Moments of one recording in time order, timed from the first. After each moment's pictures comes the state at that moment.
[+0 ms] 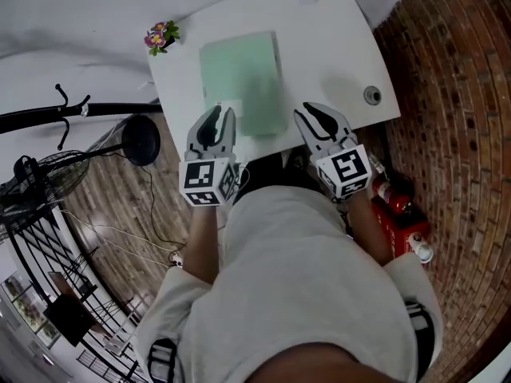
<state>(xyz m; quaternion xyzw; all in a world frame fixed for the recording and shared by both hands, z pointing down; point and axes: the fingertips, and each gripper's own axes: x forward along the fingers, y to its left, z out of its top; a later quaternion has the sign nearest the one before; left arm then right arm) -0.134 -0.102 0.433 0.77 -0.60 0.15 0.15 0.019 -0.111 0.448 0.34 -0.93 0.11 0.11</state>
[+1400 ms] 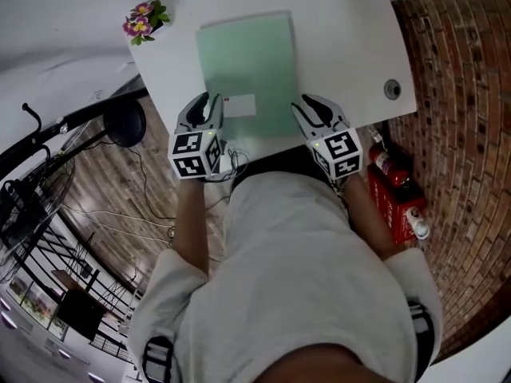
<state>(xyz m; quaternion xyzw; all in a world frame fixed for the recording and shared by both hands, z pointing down) -0.240 -0.162 0.577 0.74 -0.55 0.24 0.31 -0.050 -0.153 0.577 0.33 -0.88 0.23 0.25</state>
